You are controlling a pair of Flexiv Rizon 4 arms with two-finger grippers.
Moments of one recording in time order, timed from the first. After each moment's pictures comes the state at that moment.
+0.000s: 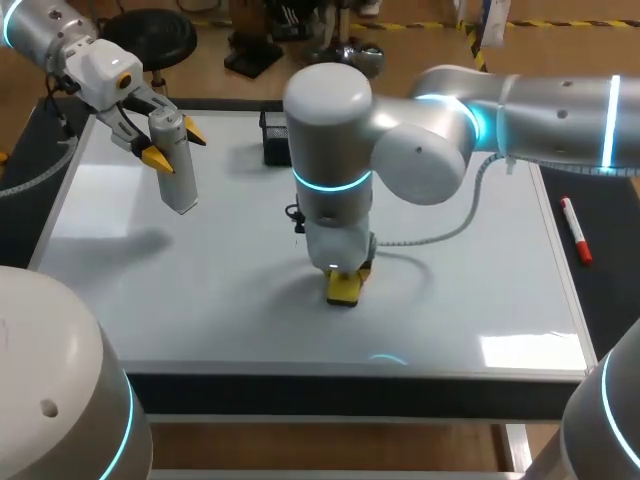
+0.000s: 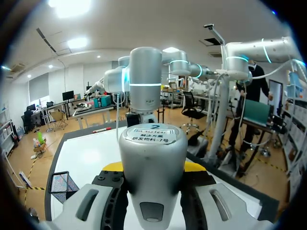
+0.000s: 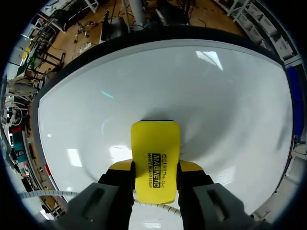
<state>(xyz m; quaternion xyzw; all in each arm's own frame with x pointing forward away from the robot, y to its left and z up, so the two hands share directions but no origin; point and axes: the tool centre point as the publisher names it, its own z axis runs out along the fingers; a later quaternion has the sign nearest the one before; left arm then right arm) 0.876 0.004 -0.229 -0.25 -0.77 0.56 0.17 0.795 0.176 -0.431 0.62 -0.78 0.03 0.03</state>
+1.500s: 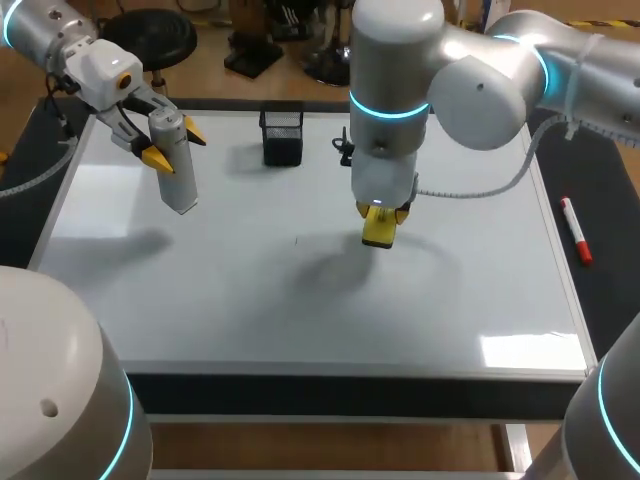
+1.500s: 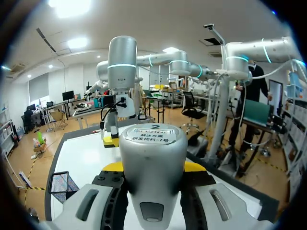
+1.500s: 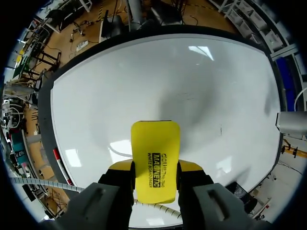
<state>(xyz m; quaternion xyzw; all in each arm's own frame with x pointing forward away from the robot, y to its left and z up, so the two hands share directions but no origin) 0.876 0.004 -0.229 -0.25 -0.77 0.56 0.17 0.862 0.121 -0.364 0.60 -0.80 0.02 -0.01</state>
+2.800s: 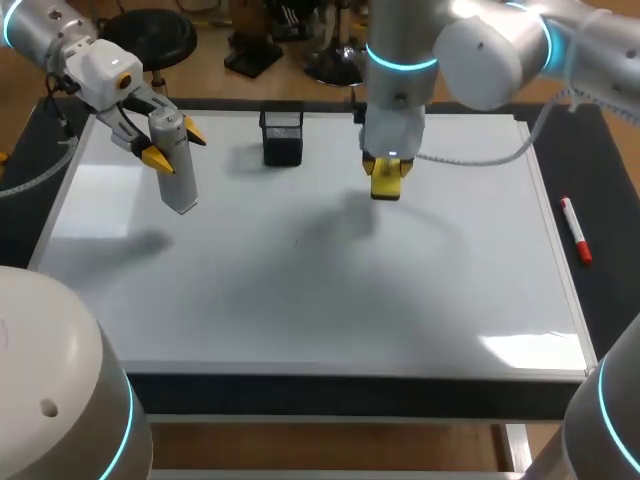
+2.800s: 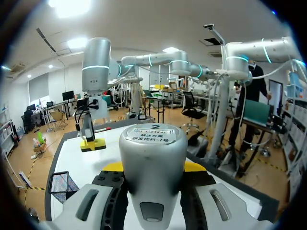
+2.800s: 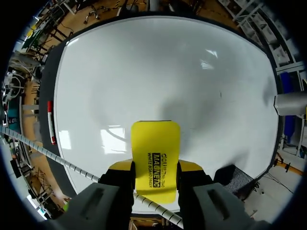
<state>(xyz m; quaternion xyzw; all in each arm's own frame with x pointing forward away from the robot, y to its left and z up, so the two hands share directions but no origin) 0.876 0.004 -0.229 -0.25 -0.77 0.56 0.17 0.968 0.110 -0.359 0.67 -0.74 0.01 -0.02</state>
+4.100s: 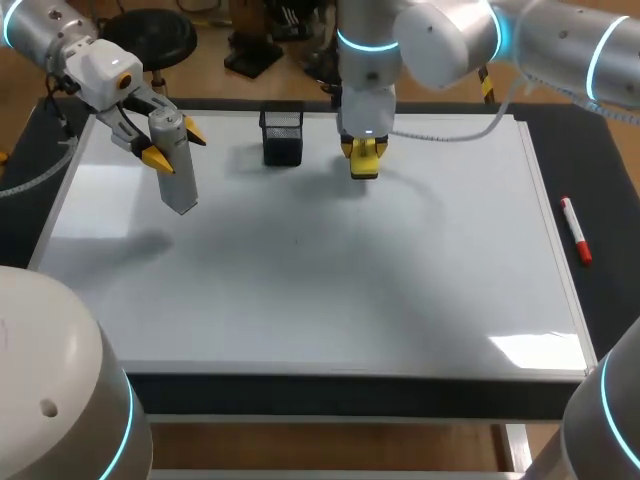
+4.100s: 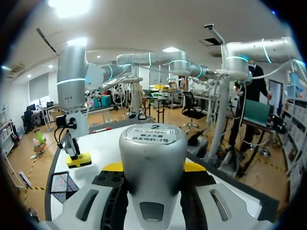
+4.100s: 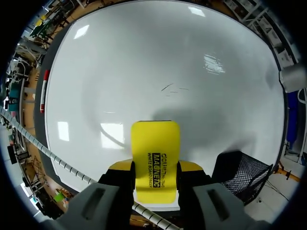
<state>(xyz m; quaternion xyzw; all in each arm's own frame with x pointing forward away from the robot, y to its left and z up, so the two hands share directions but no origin) 0.876 0.004 -0.229 -0.25 -0.77 0.56 0.17 1.046 0.141 -0.394 0.70 -0.72 0.02 -0.01</state>
